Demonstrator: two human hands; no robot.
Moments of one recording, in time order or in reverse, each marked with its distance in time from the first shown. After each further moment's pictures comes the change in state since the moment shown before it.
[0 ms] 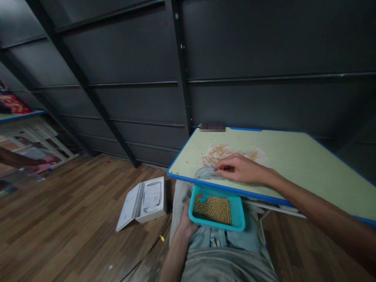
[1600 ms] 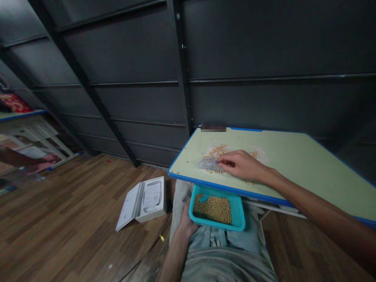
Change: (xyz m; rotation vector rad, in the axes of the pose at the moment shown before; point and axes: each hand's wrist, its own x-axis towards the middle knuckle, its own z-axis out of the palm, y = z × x) left_hand -0.006 0.003 0.008 0.017 0.014 0.010; right_hand 0.001 0.007 0.000 -0.107 0.080 0.105
